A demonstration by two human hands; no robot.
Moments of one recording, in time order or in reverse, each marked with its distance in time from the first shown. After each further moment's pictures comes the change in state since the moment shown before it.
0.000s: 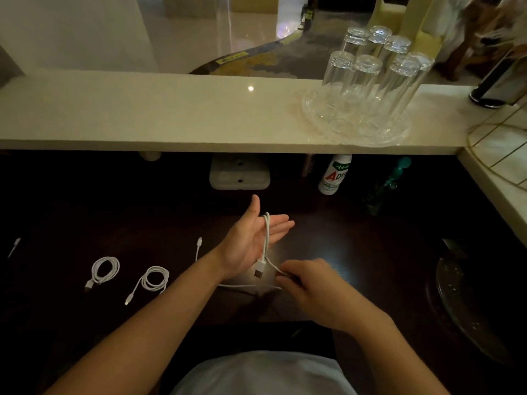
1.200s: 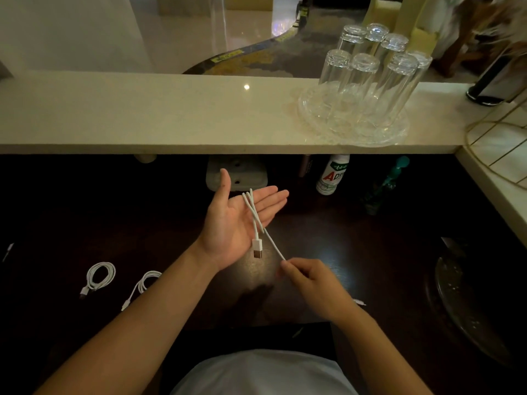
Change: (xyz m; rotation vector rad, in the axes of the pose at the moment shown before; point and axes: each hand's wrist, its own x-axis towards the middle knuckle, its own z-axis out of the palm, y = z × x) left_hand -0.001 0.030 -0.006 -0.311 -0.032 0.228; right_hand 0.015 0.026 0.020 0.416 0.152 0.225
